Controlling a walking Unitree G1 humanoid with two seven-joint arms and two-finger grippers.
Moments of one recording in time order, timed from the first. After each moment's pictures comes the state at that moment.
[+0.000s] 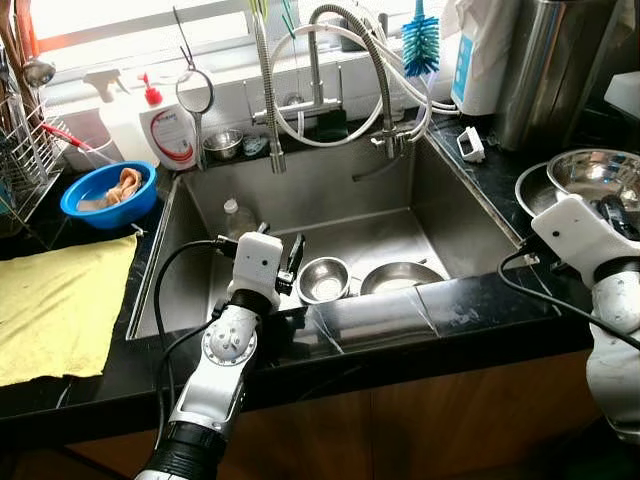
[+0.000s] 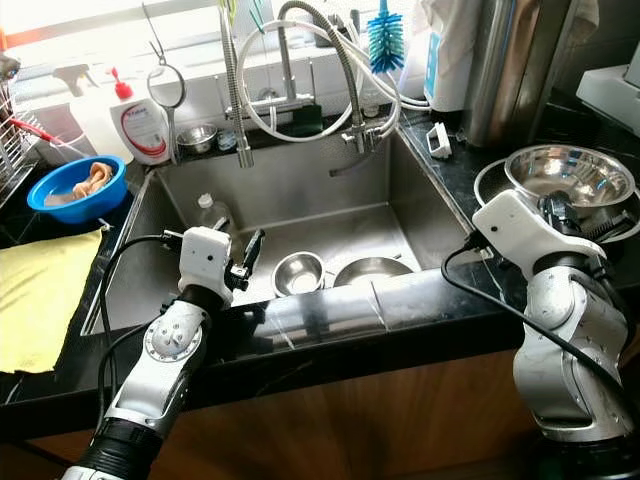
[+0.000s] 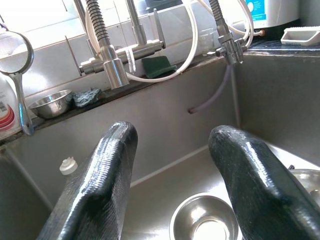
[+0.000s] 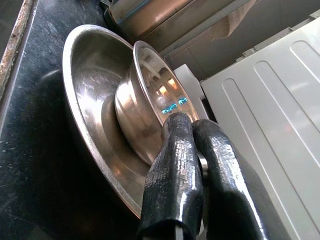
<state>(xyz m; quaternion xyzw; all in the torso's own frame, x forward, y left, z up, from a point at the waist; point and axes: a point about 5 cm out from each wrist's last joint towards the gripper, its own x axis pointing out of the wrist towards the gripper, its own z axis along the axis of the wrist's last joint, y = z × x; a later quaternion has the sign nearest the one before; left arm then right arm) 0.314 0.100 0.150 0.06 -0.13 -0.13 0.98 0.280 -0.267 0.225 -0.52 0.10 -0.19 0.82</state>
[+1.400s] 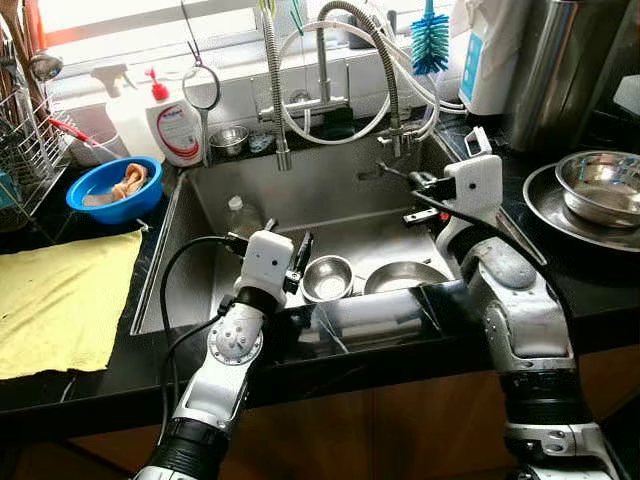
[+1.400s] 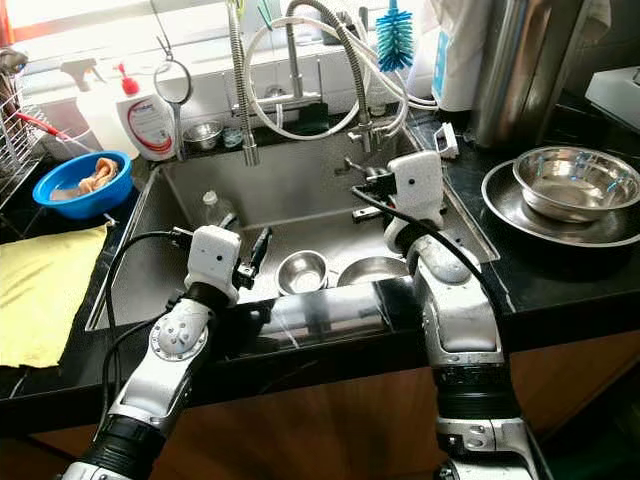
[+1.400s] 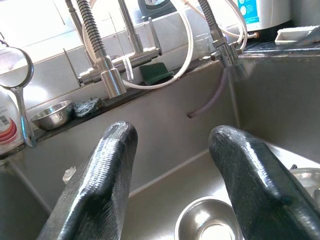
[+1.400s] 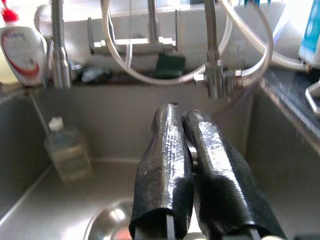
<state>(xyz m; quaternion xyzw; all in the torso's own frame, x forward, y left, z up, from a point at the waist) 0.313 0.093 0.152 0.09 -0.15 -0.14 0.98 0.347 -0.155 0.194 -0.04 0.00 0.14 0.99</state>
